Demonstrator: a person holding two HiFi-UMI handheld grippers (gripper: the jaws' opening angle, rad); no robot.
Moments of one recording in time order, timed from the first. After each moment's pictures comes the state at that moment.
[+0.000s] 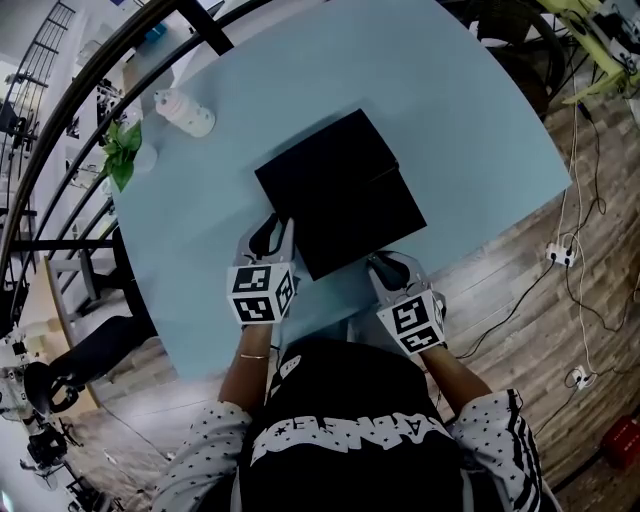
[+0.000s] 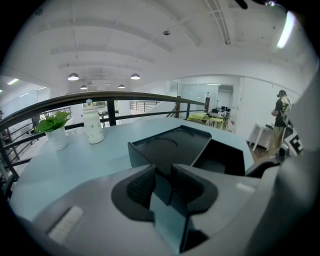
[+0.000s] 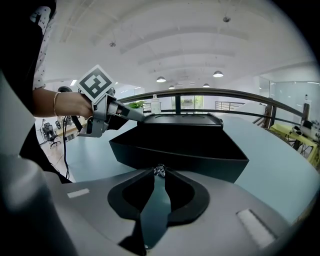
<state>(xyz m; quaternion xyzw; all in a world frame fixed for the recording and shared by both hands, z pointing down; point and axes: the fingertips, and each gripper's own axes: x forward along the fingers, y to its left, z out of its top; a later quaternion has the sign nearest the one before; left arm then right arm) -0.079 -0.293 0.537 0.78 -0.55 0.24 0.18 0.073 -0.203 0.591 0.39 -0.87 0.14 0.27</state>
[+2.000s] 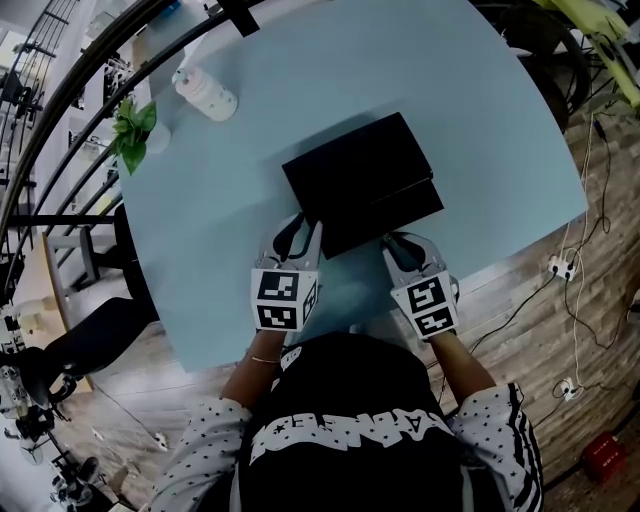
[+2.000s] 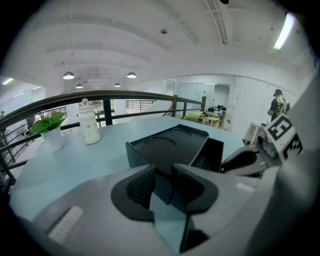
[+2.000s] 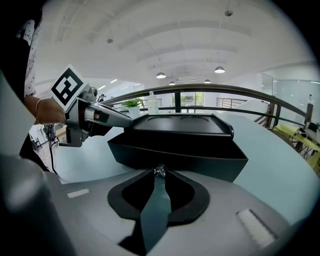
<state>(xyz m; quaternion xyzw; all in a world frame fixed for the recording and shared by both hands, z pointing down) -0.083 -0.297 0.538 0.79 -0.53 0.25 0.18 0.051 -0.259 0.588 0.38 -0.87 0.16 0.29</state>
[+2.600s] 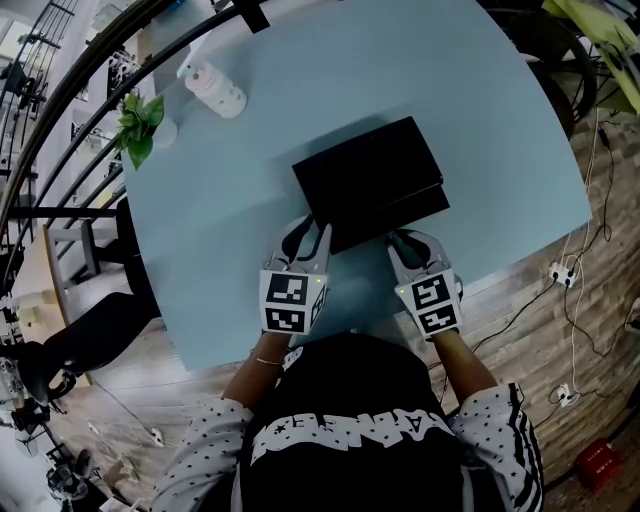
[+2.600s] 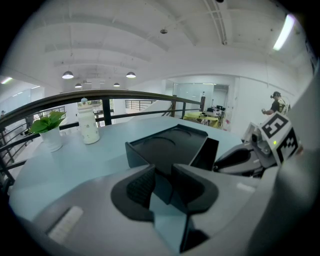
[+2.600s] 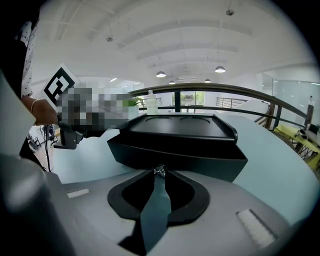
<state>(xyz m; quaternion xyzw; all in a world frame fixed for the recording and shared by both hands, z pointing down) -0.086 -0.298 0.539 0.80 -0.52 0.25 0.18 0.042 -0.273 0.589 0.38 -0.86 0.16 0.29</state>
